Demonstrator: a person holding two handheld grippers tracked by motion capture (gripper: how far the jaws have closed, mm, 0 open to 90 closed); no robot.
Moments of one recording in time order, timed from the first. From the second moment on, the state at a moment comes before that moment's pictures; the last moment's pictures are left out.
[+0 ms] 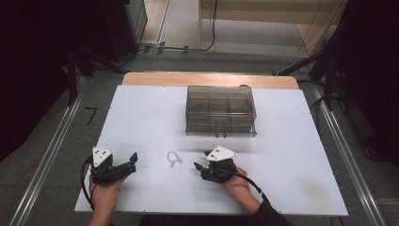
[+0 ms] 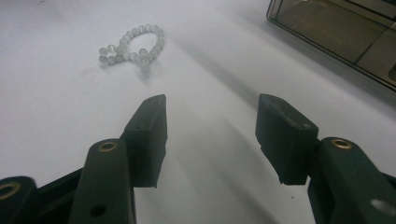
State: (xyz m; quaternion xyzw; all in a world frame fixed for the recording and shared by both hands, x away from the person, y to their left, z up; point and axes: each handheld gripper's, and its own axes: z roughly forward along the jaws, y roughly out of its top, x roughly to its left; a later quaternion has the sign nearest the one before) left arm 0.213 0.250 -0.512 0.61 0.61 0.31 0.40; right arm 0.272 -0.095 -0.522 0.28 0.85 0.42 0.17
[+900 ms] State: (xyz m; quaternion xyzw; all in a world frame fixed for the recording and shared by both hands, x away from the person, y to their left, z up) left arm 0.214 0.250 -0.512 0.61 0.61 0.31 0.40; right arm 0.280 -0.058 -0.522 0.25 0.87 0.41 0.15
